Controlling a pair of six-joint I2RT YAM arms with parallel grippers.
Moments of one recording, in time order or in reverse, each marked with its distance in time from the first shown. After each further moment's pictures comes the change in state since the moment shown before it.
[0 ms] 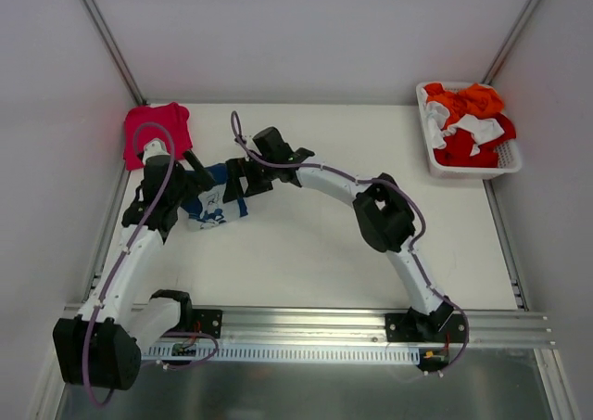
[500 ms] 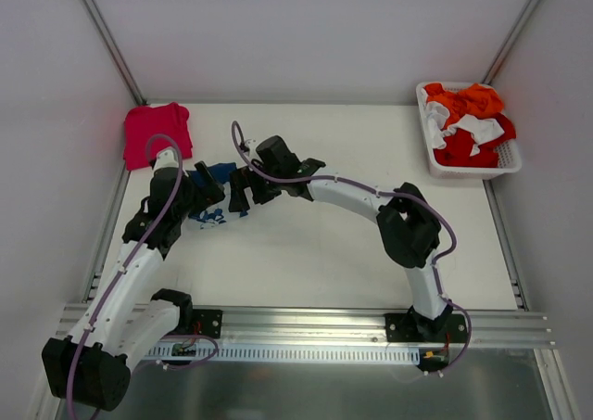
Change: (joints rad) left arm -0.129 -0.162 -0.048 -0.064 0.004 0.024; right arm 0.072 -0.338 -0.355 0.056 0.193 -0.080
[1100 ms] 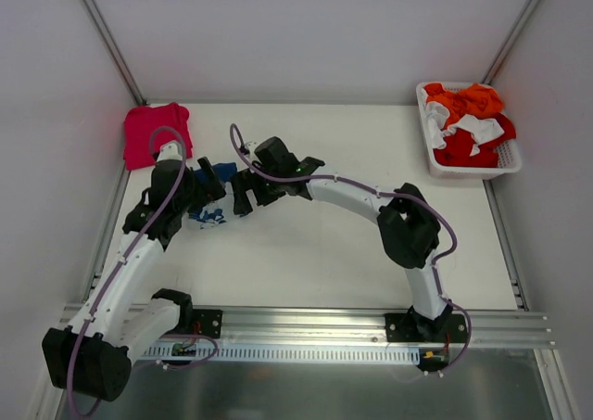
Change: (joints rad) left arm -0.001 0.027 0.036 -0.038 0.012 0.033; right arm 0.011 -0.002 -0.002 -0.058 0.053 -0.031
